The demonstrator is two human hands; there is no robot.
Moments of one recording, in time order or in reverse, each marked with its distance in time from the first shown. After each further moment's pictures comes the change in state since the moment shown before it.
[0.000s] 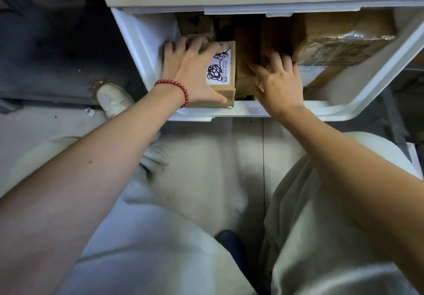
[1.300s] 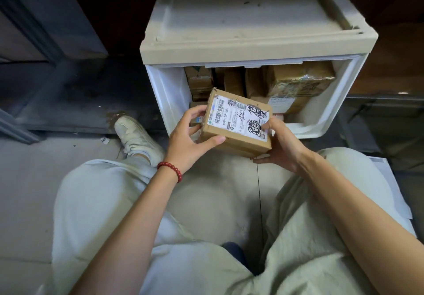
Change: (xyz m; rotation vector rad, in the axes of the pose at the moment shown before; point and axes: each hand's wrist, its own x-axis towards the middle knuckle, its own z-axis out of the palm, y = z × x) left_hand -0.120 0.034 -0.032 -1.227 0.106 -0.230; right_hand -0.090 -0.006 -0.075 1.693 -0.565 0.754
